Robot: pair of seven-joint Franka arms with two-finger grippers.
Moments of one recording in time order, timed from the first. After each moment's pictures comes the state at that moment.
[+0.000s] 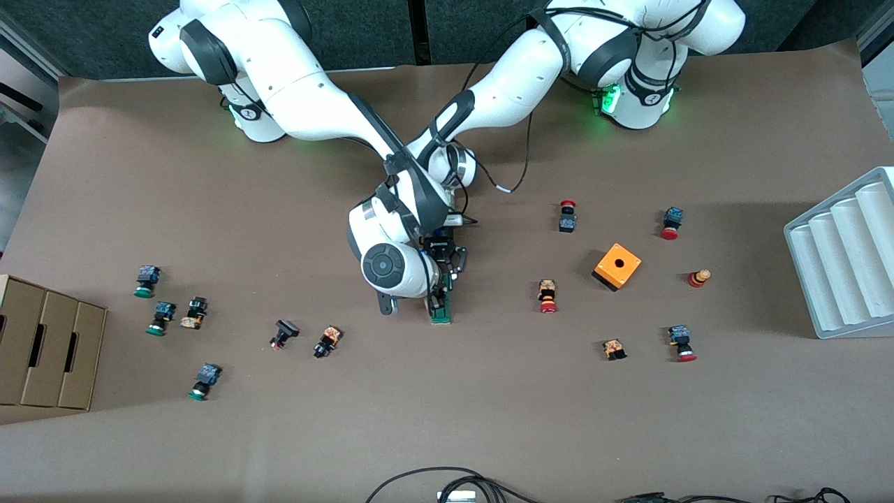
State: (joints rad) left arm -0.97 1.03 -0.16 -1.59 1.95 1.91 -2.59; right arm 0.80 0.83 -0.20 -1.36 0.51 2.07 1.80
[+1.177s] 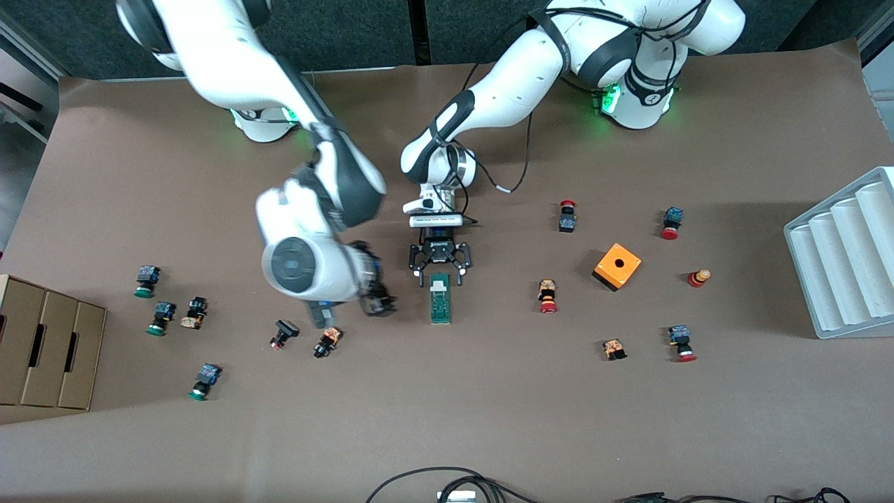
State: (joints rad) left arm -0.97 1.03 -0.16 -1.59 1.95 1.91 -2.59; right arm 0.59 0.55 -0.21 -1.36 0.33 1.74 1.45
